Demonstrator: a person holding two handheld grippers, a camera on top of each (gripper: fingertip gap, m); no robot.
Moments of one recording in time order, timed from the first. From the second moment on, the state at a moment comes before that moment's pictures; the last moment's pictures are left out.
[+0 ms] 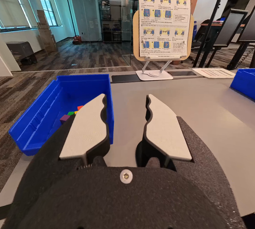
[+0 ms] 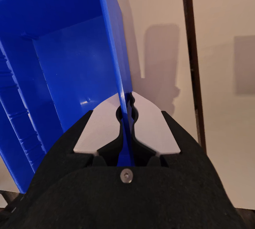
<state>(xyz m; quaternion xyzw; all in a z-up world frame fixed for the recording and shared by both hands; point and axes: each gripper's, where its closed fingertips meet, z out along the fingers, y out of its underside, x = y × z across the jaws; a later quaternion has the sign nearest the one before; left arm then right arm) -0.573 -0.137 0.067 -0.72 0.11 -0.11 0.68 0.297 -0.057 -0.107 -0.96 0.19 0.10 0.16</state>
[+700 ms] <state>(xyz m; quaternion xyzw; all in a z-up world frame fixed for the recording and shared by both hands) -0.528 -0.137 0.079 -0.70 0.12 -0.11 0.69 0.352 -0.050 -0.109 -0.97 0.16 0.09 0.16</state>
